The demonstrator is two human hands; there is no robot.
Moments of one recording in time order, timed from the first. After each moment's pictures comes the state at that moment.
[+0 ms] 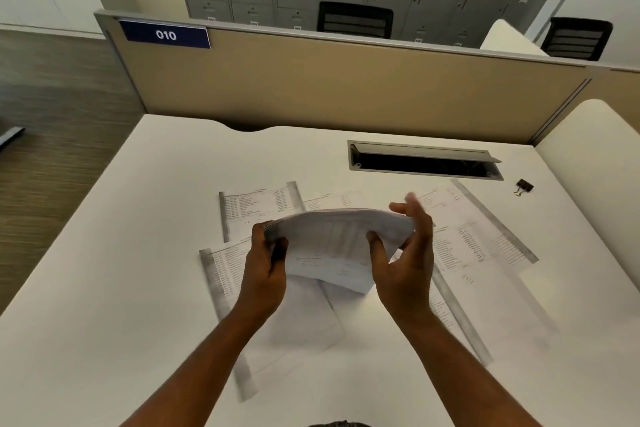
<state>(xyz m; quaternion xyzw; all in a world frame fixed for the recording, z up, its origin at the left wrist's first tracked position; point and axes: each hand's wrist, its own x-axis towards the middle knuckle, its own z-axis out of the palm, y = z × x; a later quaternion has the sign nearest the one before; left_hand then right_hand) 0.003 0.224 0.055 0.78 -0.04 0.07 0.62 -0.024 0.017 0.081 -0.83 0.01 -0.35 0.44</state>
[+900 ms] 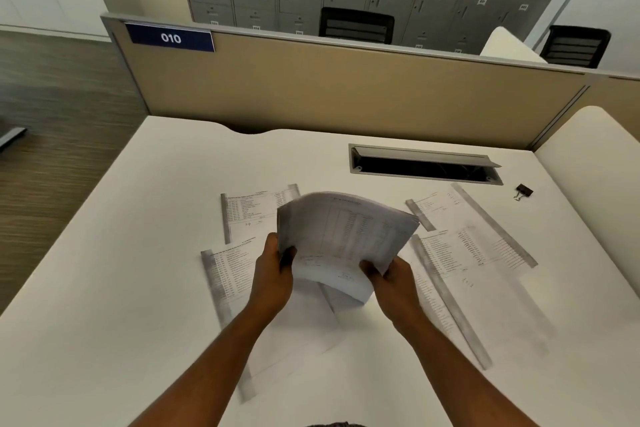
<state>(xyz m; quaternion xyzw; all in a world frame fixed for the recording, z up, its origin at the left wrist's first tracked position) 0.015 0.210 0.024 0.82 0.03 -0.02 0.58 -0.018 -0.009 0.014 -0.81 0.15 -0.05 0.57</state>
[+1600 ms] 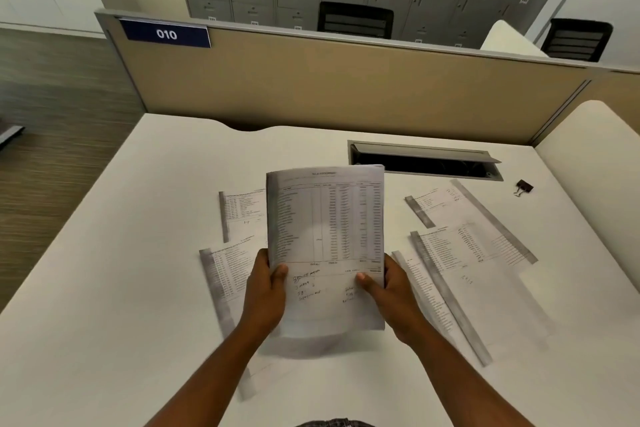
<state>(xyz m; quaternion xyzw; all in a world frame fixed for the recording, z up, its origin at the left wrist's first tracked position) -0.008 0.222 0.008 0.80 0.07 -0.03 0.59 -0.037 -0.009 0.007 -0.74 0.16 0.05 0.65</state>
